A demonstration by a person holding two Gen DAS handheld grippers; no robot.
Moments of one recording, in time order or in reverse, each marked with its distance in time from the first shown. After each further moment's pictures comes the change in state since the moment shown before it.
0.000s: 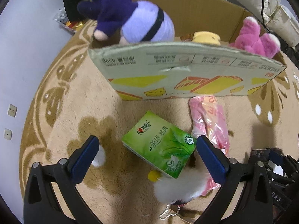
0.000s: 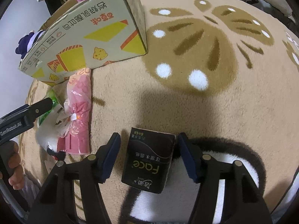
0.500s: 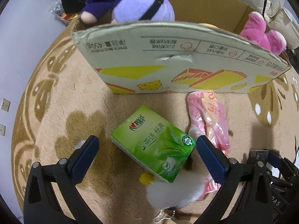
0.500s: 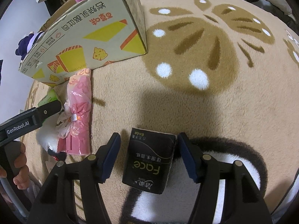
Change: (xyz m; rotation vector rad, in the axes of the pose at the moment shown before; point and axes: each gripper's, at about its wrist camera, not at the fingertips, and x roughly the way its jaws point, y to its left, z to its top) left arm 0.019 -0.003 0.001 -0.021 0.048 -0.056; right arm 0.000 0.002 0.001 0.010 0.003 0.008
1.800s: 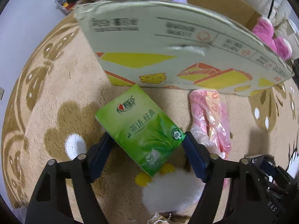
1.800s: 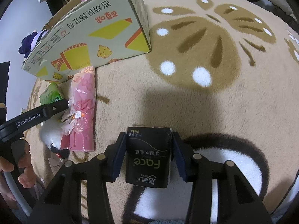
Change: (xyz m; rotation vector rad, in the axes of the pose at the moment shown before) left arm 0.021 0.019 -0.011 -0.083 0.018 -0.063; right arm 0.002 0.008 -0.005 -0.004 0.004 0.015
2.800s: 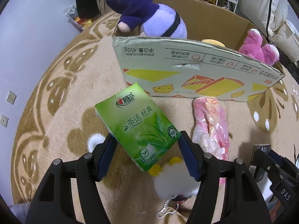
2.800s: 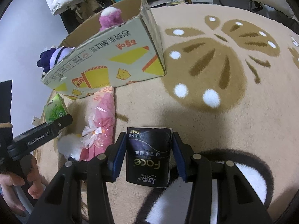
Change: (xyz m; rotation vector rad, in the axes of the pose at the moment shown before) left arm -0.048 -0.009 -0.019 0.014 -0.119 0.092; right arm -0.038 -0.011 0.008 -0.012 -0.138 0.108
